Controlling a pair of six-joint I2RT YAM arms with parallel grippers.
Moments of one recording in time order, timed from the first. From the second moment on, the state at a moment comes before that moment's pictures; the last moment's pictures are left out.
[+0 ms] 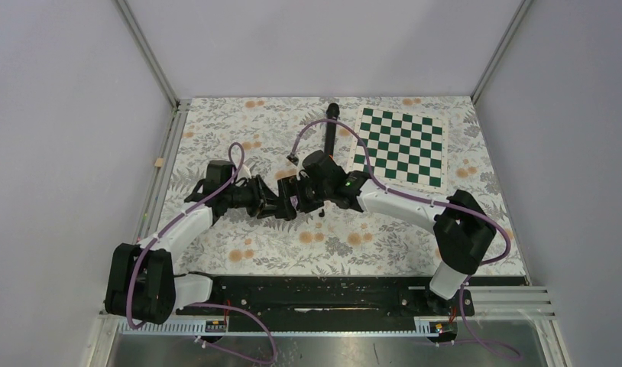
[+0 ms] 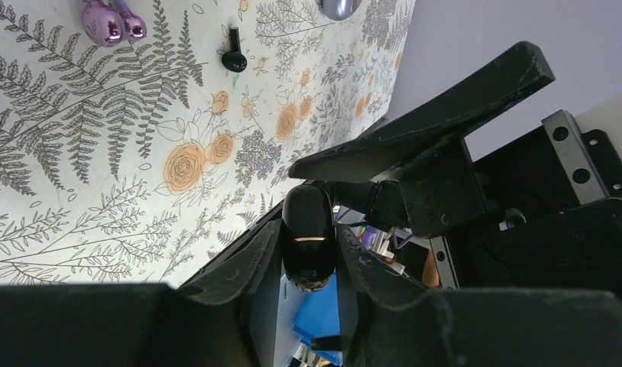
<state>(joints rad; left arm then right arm) -0.19 1.22 0.63 -0.19 0.87 -0.87 0.92 1.70 1.23 -0.24 -0.30 0.55</state>
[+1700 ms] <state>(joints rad) -0.19 1.24 0.78 0.31 1.10 -1.18 0.62 1.66 0.77 1.12 -0.78 1.54</state>
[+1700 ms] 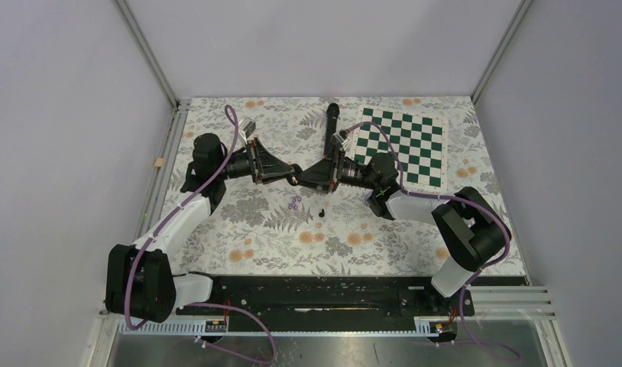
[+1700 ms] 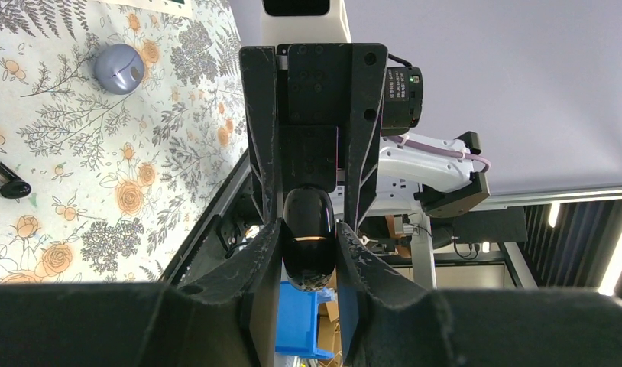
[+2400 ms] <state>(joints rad) -0.19 1.23 0.76 0.33 1.11 -1.19 0.62 1.67 0.79 1.10 -0.78 1.53</state>
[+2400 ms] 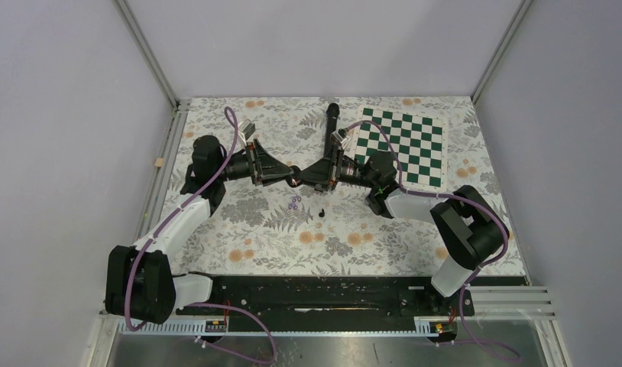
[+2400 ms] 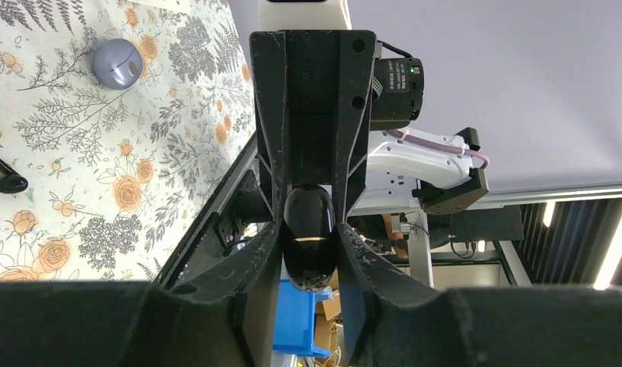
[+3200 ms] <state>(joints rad) -0.18 1.13 0.71 0.32 1.08 -1.17 0.61 1.67 0.79 1.09 -0.74 1.57</state>
